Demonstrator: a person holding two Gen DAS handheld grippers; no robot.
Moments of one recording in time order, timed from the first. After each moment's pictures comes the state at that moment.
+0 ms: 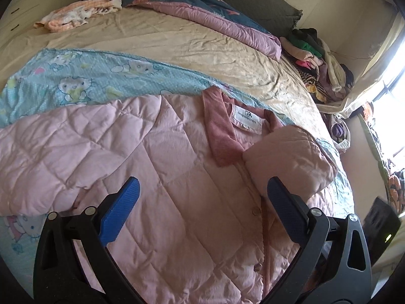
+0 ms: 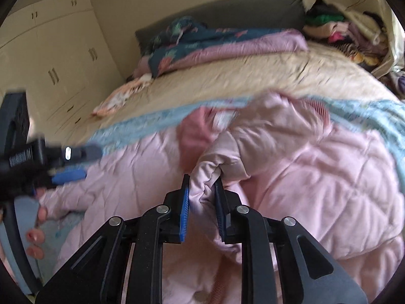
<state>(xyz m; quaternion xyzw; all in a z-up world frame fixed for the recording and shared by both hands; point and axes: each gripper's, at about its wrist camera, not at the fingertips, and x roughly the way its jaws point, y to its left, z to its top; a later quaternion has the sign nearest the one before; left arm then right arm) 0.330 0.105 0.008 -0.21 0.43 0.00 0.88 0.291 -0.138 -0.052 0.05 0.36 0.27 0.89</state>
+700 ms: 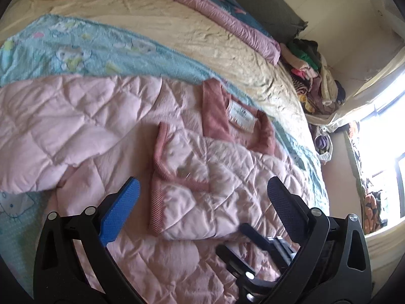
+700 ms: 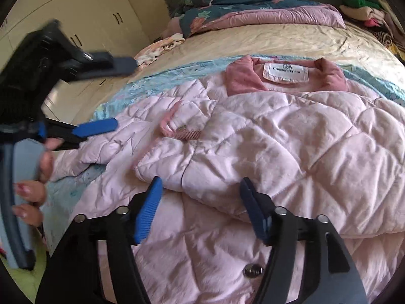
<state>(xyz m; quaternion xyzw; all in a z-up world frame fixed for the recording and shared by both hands) 0.326 0.122 -0.011 -0.30 0.44 -0.03 0.85 0.263 -0.104 -0.070 0.02 0.43 0.35 0.84</state>
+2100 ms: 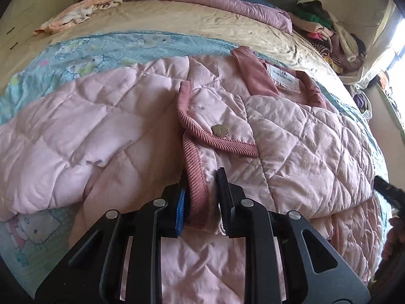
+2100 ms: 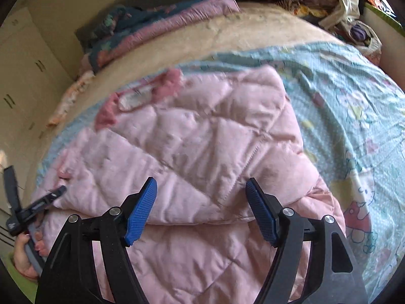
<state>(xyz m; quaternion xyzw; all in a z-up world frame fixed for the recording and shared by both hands) 0.322 0.116 -0.069 -0.13 0.47 0.02 0.87 0.305 -0.287 -0.082 0.11 0.48 0.12 0.86</state>
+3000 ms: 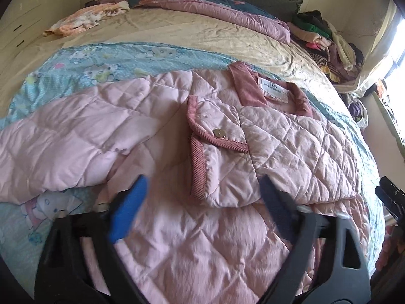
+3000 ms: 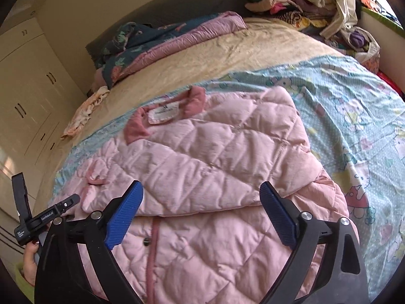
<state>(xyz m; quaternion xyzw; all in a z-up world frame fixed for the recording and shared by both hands) 0.283 0.117 -0.028 -0.15 0.45 0.03 0.88 0.248 -0.261 -0.018 0.13 0.40 0.15 0.89</state>
